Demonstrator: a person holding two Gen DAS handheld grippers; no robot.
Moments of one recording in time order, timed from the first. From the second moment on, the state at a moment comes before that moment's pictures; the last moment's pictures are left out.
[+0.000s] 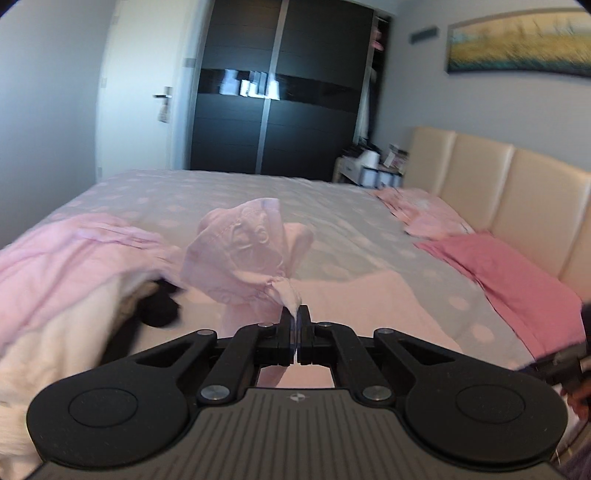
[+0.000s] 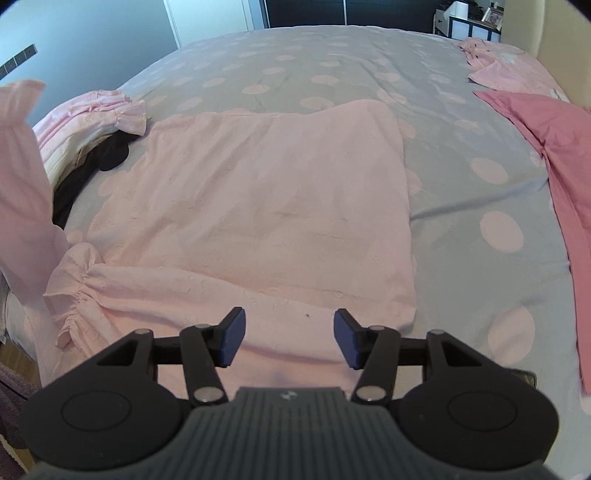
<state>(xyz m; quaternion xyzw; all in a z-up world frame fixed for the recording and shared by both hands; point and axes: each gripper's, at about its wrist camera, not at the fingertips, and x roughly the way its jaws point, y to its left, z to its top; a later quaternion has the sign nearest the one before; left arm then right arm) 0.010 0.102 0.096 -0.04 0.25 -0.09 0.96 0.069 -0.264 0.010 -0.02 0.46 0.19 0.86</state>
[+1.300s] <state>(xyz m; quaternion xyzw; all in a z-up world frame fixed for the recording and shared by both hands) -0.074 -0.060 -0.076 0.36 0.32 -0.28 0.83 0.057 -0.207 -0.046 0.15 0.55 0.30 0.77</state>
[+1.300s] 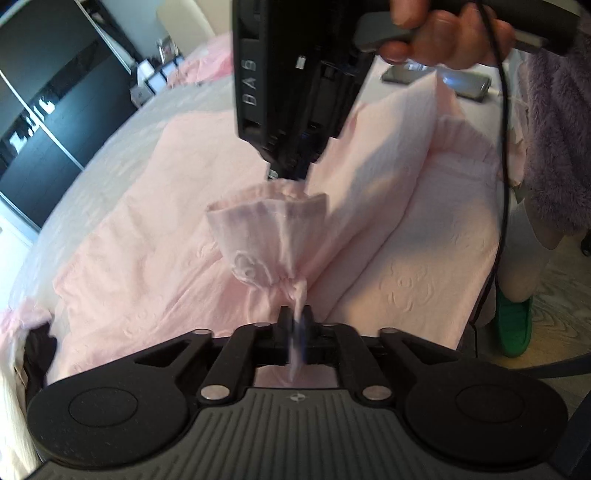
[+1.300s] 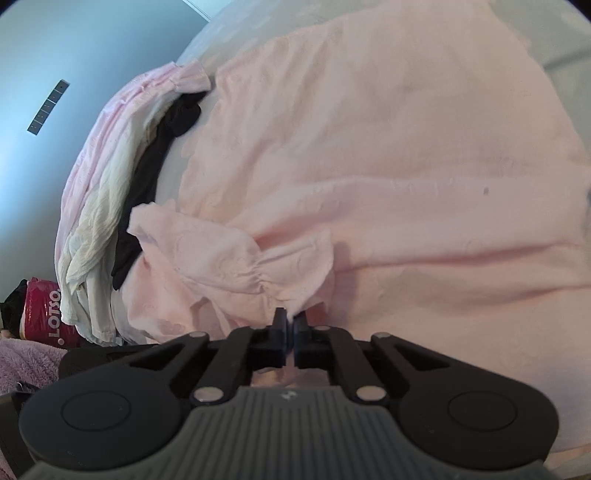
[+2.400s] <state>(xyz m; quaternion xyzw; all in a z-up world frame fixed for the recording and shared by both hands) 0.003 0.080 -0.006 0.19 0.41 -0.18 0.87 0.074 -0.337 -0.007 0.19 0.51 0.20 0.82</state>
